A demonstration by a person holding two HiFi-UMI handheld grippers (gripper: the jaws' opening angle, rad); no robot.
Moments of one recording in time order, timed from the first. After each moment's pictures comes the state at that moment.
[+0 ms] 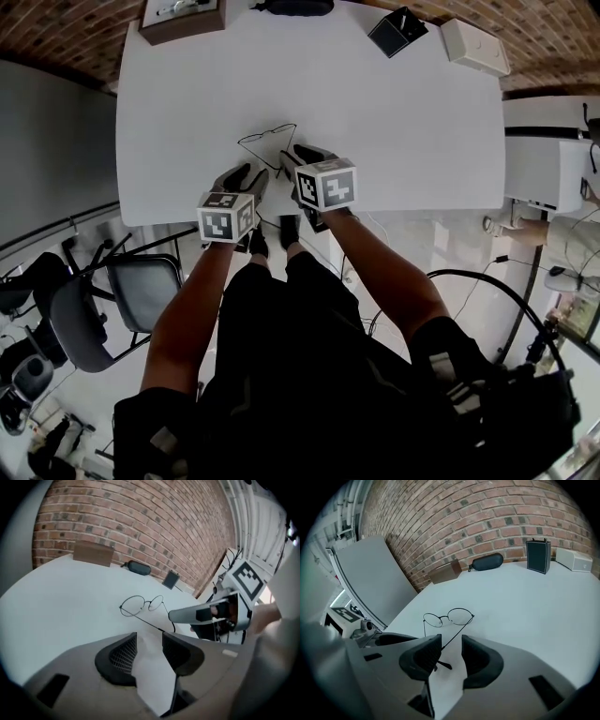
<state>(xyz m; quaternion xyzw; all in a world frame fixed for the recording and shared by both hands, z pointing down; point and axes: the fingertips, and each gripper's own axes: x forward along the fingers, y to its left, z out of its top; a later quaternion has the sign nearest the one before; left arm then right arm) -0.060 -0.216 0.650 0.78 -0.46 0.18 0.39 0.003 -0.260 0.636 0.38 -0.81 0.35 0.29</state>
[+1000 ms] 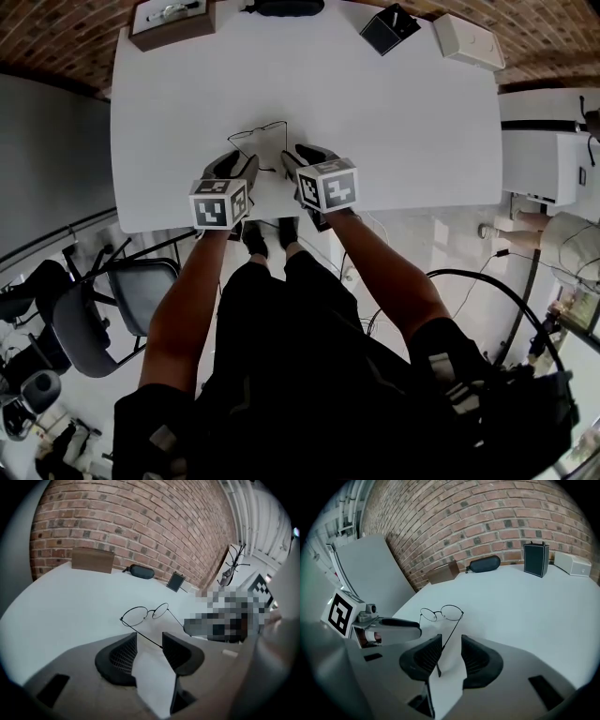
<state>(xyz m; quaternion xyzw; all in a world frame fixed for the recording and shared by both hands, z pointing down) -0.073 -0.255 0.643 0.78 -0.48 0.19 0.37 0.019 -0.267 0.637 0.38 -0.81 0.34 0.30</state>
